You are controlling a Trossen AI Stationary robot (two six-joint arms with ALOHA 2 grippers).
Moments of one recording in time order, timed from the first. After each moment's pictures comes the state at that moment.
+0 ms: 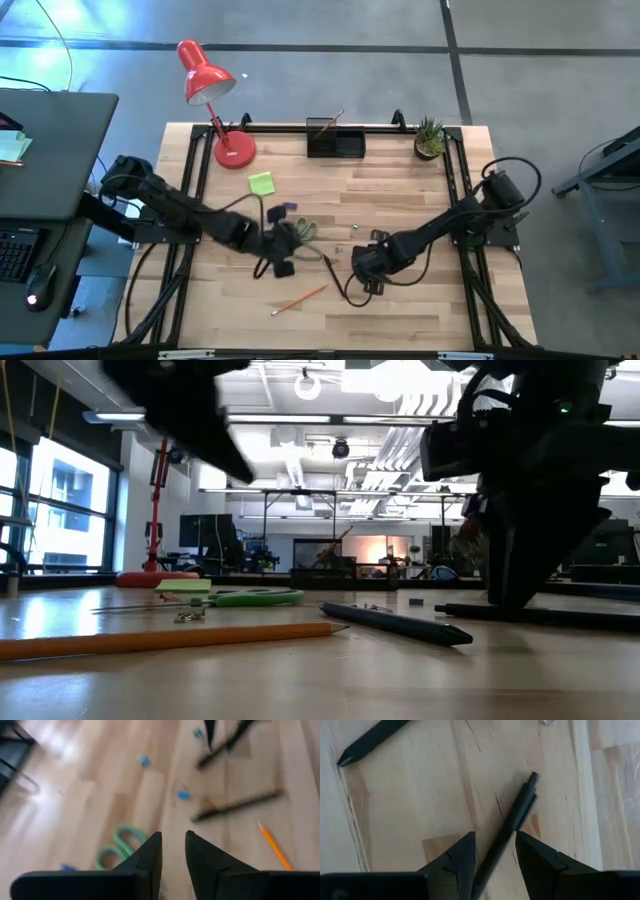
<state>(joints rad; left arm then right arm) -0.31 1.51 0.91 -0.30 -0.48 -0.37 0.43 1.81 1.07 -0.60 0.13 0.58</state>
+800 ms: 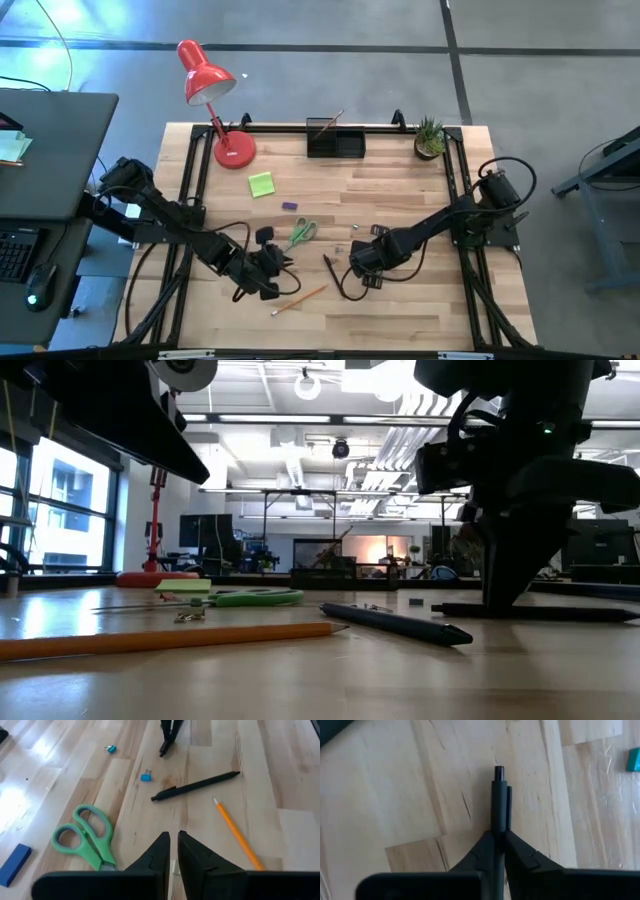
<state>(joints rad) -0.49 1.51 0.80 -0.15 -0.60 -0.50 0.39 1.82 1.06 -0.62 0.15 0.55</state>
